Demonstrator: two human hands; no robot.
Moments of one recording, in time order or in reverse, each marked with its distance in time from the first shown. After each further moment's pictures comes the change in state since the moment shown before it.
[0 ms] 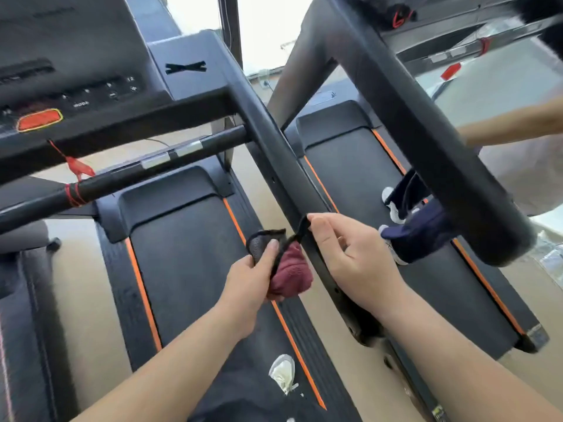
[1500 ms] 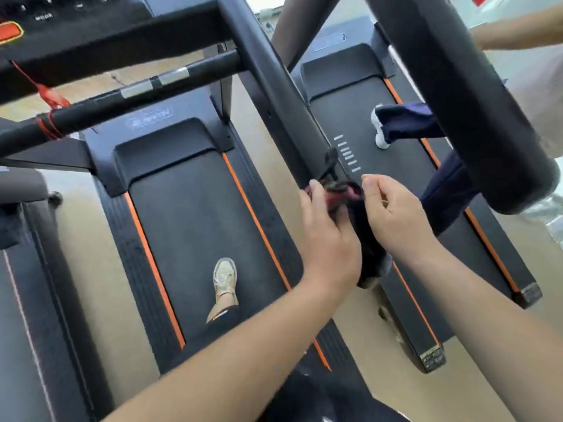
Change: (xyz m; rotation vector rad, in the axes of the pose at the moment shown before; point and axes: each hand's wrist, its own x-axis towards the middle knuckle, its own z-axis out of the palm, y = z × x) left_hand -0.033 -0.062 0.116 0.236 0.145 0.497; right_hand -0.028 0.087 -0.013 -0.140 0.072 0.219
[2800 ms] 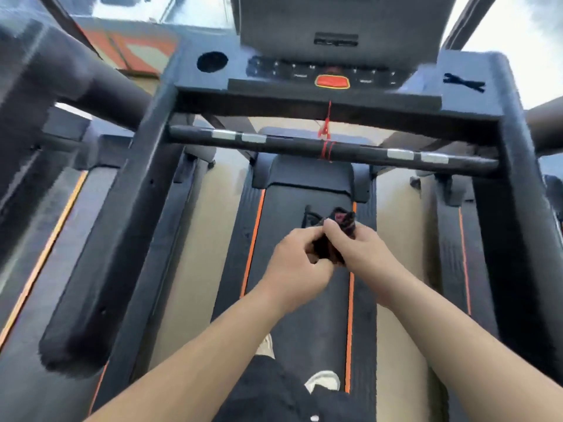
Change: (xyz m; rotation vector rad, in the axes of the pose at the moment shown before) left_hand 0.006 0.003 -0.370 0.091 0.175 -0.084; right_hand -0.042 -0.280 0.235 0.302 -0.827 -0.003
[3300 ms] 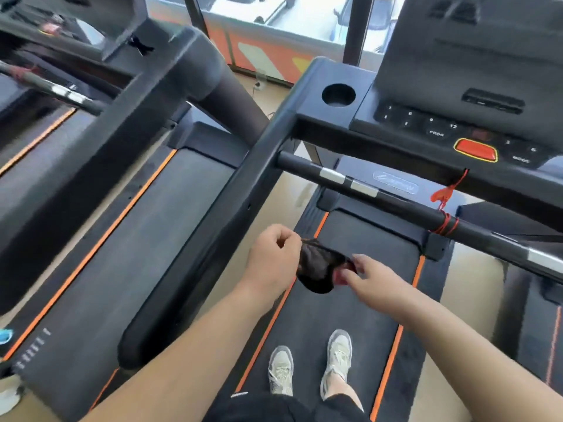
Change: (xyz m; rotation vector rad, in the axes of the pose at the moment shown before) left_hand 0.031 -0.022 -0.176 -0.073 0.583 -0.296; right_hand 0.116 -0.054 0.104 -0.811 -0.350 -0.012
